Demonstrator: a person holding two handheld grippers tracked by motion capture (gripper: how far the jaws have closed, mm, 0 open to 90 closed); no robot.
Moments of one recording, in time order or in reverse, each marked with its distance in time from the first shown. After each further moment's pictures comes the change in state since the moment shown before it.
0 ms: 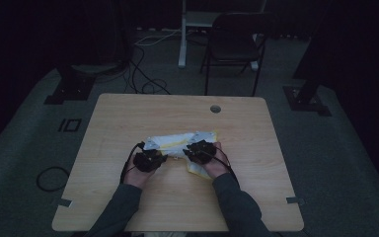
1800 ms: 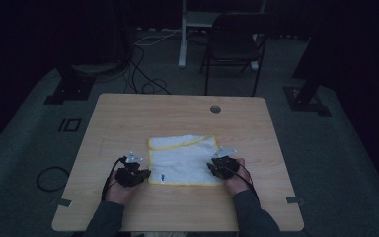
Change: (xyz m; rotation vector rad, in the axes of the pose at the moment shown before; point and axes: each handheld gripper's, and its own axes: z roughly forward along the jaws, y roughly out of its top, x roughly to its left) left arm 0.011 -0.056 -0.034 0.123 0.056 -0.097; right arm -0.017 -0.085 -0.028 0.092 -0.113 0.079
